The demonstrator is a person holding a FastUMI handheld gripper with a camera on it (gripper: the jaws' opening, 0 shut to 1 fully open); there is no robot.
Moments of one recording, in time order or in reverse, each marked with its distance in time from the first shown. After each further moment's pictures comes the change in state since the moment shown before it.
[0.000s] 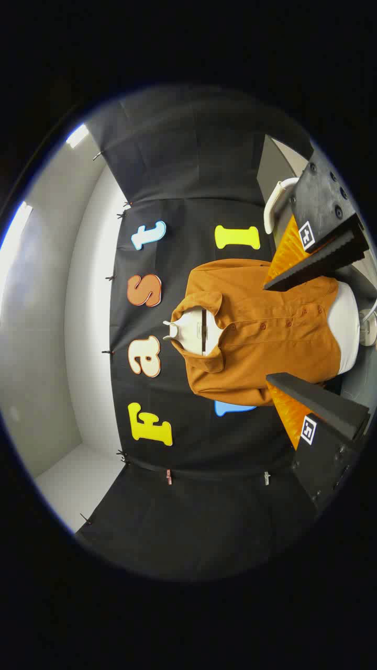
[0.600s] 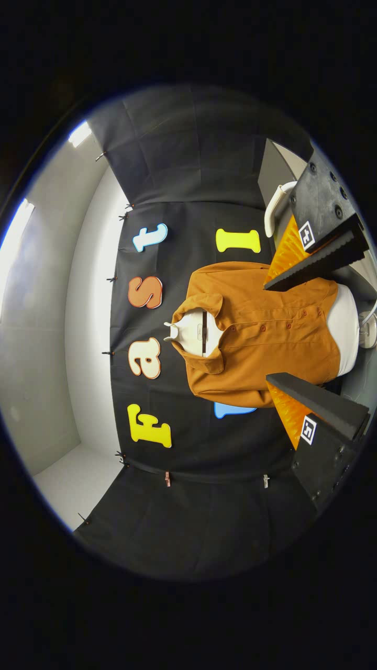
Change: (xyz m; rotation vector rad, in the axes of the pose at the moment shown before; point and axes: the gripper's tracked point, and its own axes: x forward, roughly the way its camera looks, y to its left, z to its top) arm -0.006 0.004 0.007 -0.010 -0.002 -0.021
